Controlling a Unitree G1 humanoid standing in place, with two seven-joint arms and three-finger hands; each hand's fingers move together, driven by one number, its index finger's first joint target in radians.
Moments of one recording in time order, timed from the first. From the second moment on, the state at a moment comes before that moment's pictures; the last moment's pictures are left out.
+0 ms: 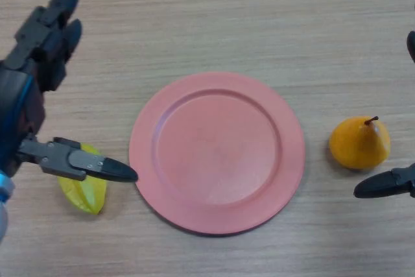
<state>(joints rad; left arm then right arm) -0.07 0.30 0.22 -0.56 -0.11 0.32 -0.27 0.00 -0.27 -0.22 -0.74 0.04 0.47 0.28</state>
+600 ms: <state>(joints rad) -0.06 0.31 0.22 -0.51 -0.15 0.31 -0.27 -0.01 -0.26 -0.22 -0.71 -0.01 0.49 0.28</state>
